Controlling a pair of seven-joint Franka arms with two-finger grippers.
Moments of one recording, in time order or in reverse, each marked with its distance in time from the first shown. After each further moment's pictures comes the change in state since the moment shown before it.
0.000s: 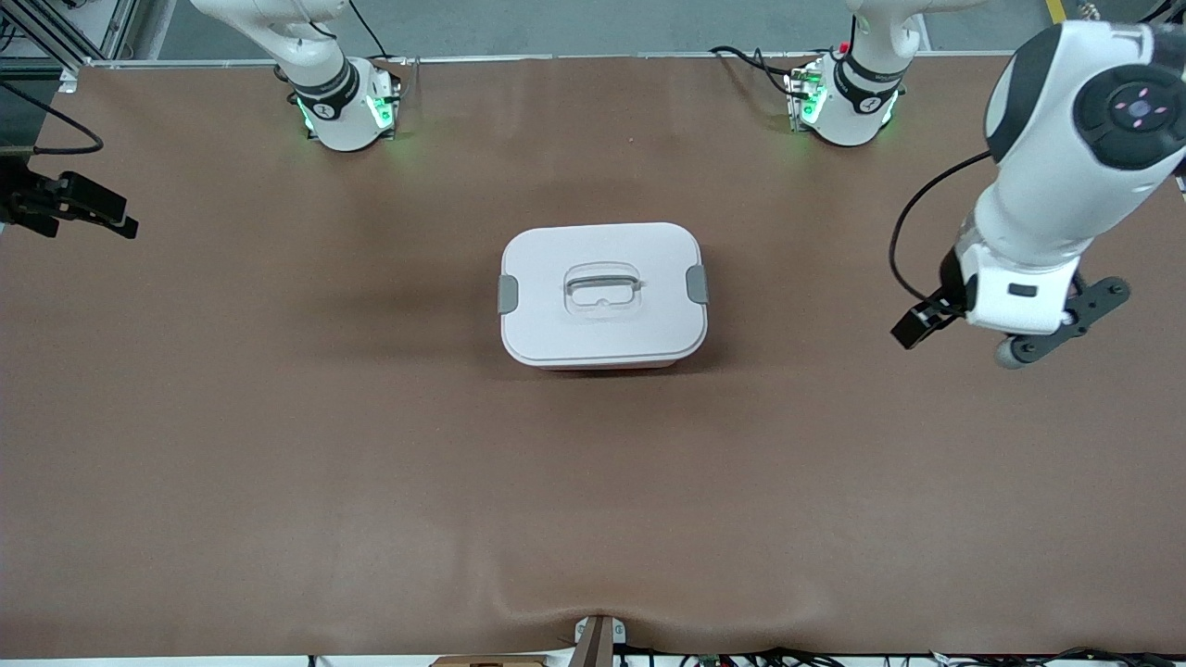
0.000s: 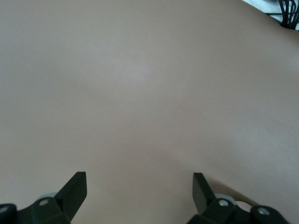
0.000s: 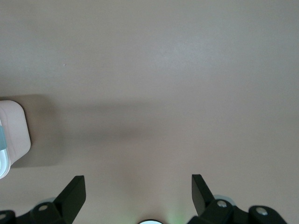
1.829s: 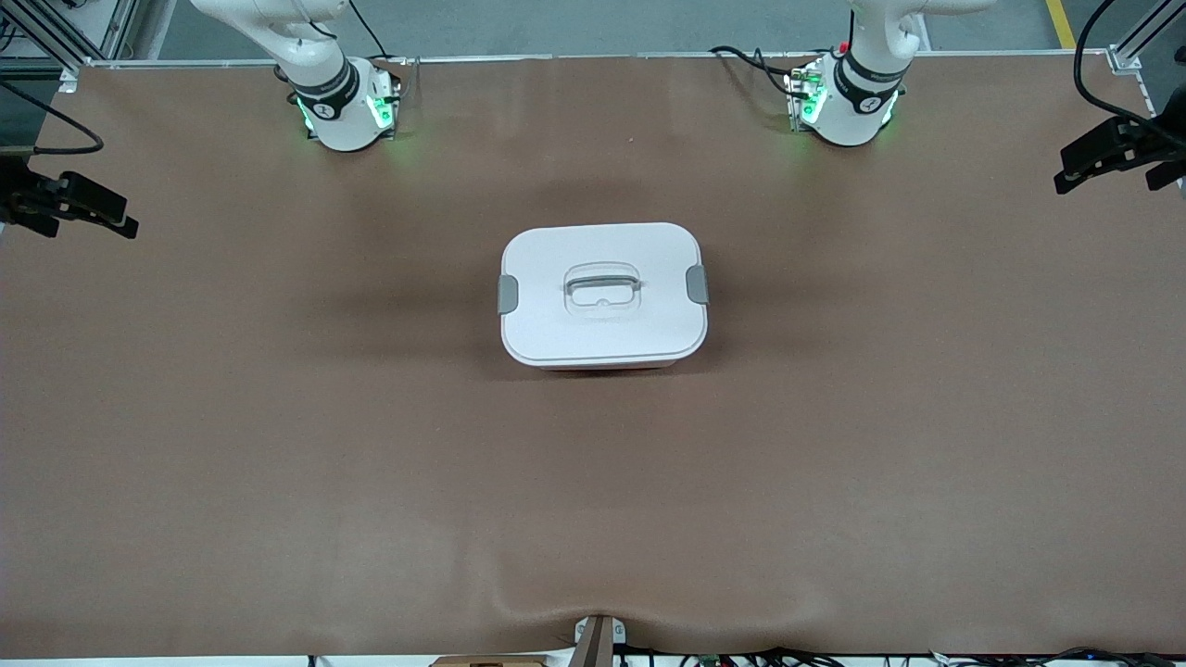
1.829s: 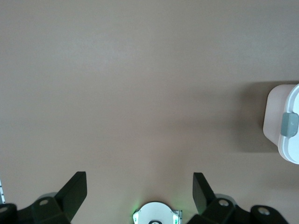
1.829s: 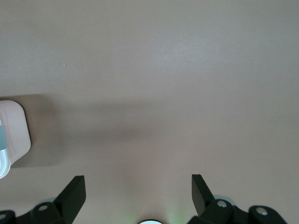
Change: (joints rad) left arm -0.126 -0.207 0.406 0.045 -0.185 -0.319 0.821; right arm 0.000 0.000 0.000 0.000 0.000 0.000 0.000
